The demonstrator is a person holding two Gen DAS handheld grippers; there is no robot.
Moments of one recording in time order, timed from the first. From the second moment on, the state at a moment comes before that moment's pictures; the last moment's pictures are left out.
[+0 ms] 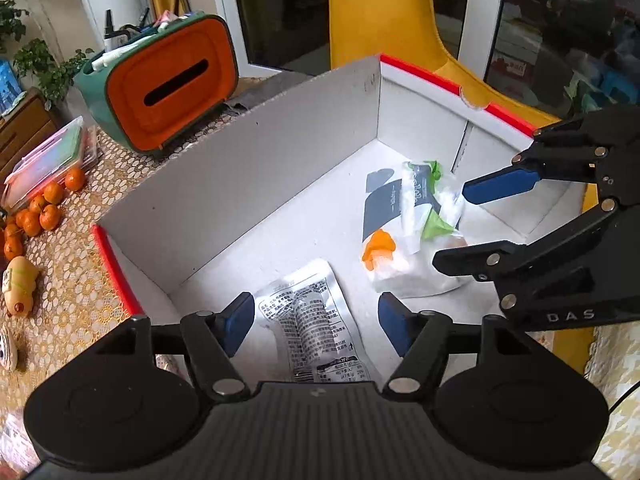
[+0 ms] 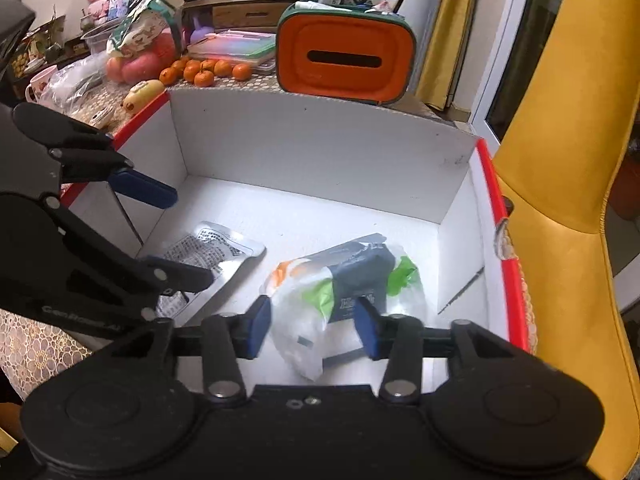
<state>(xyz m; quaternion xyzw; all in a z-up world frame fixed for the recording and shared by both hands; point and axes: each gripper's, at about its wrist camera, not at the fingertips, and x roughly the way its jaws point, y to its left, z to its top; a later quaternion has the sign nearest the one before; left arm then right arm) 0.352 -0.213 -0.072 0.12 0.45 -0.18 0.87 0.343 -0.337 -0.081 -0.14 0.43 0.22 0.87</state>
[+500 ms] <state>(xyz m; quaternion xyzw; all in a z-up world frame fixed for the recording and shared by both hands) 0.290 -0.178 -0.026 0.07 0.39 -0.17 0.90 0.298 -0.339 -0.045 -0.11 0.39 0.23 0.89</state>
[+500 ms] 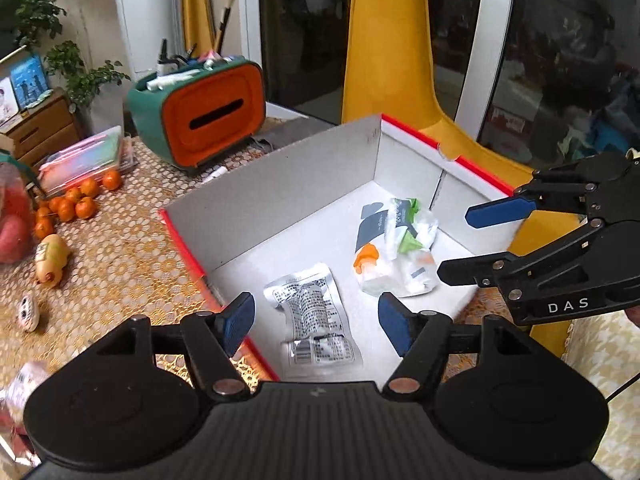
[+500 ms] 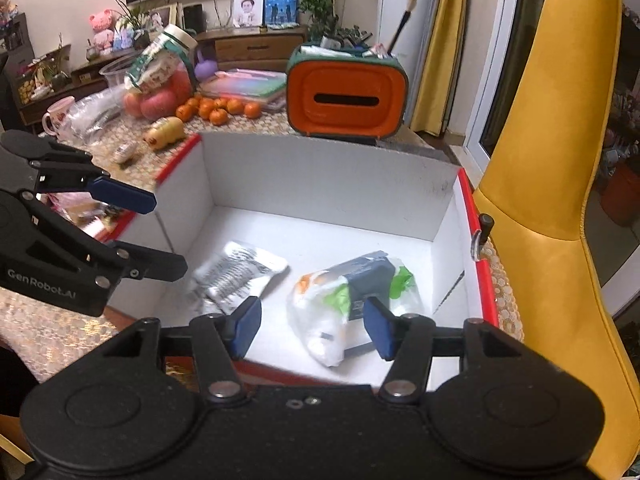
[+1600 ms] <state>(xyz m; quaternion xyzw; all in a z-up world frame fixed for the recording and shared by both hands) 0.123 -0.024 0.006 0.01 0.33 -0.07 0.94 0.193 -0.202 -0.017 -0.09 0.33 0.31 0.89</state>
